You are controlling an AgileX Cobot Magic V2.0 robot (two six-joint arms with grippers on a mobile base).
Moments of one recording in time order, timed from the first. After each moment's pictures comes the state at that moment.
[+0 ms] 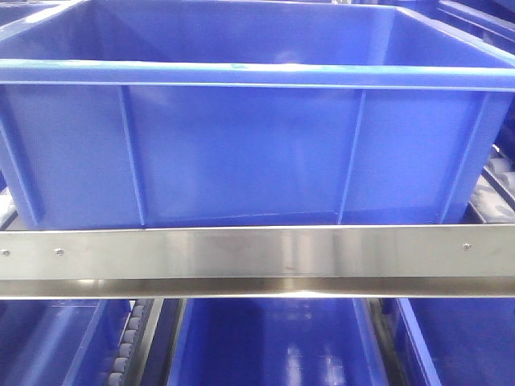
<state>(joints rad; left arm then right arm) -0.50 0.31 -0.27 0.85 -0.13 -0.94 0.04 -0.01 0.03 0.00 -0.05 0.05</state>
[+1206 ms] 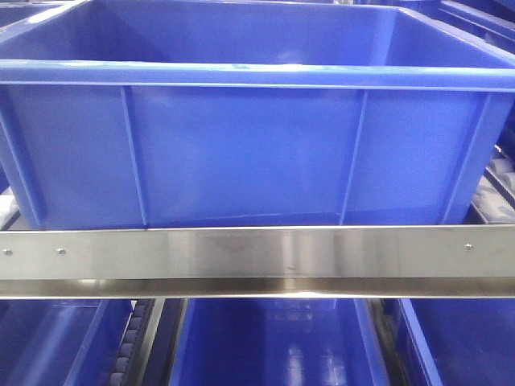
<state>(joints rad) -0.11 -0.01 0.03 0.02 -0.06 -0.06 0.04 -0.01 0.03 0.00 -0.05 0.05</state>
